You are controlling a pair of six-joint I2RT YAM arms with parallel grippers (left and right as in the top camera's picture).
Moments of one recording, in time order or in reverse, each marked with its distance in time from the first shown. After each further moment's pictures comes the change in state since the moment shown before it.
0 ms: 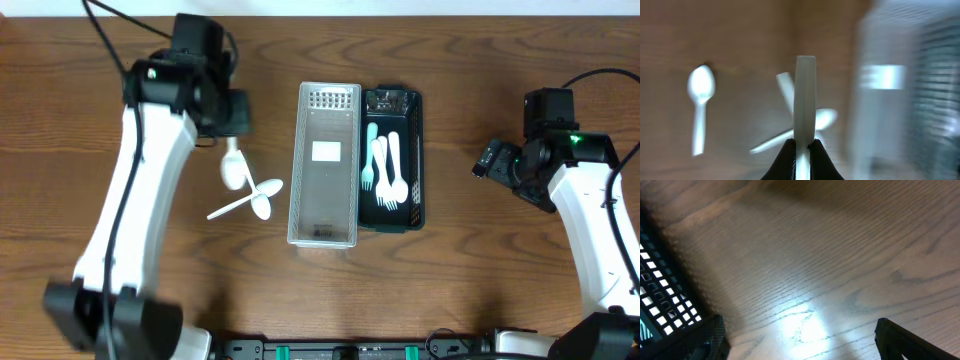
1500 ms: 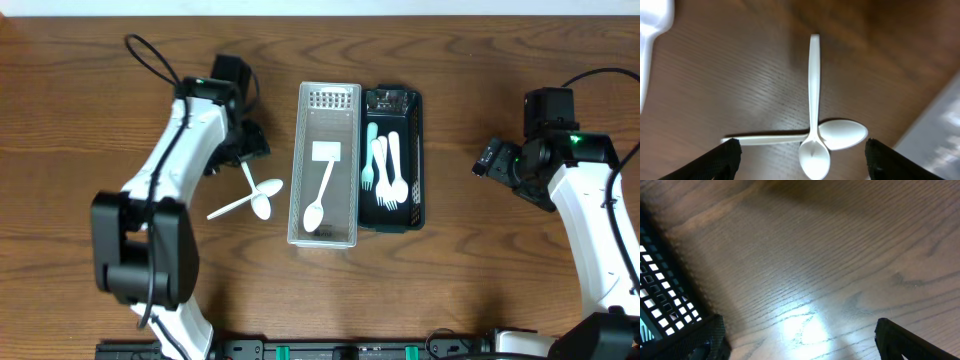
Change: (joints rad) left arm 0.021 0.254 -0.241 0.140 -0.086 -0.354; right arm 0.000 0.000 0.000 0.011 0.000 0.000
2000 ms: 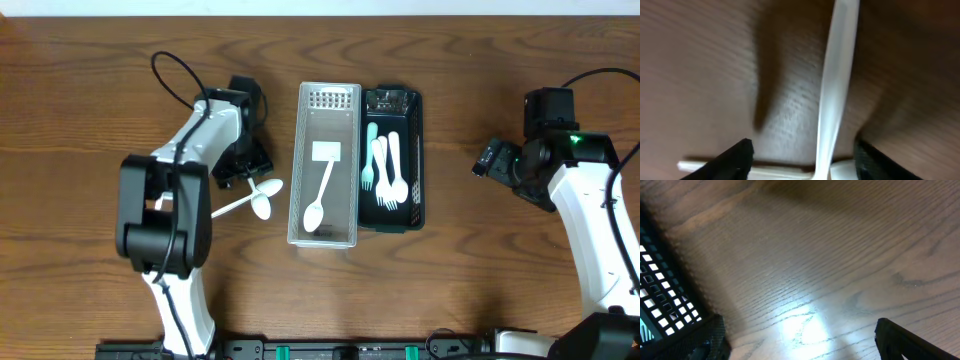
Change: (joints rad) left arm -0.002 0.175 -0.019 0.027 0.023 -0.050; right arm 0.000 0.000 0.000 0.000 0.000 0.000
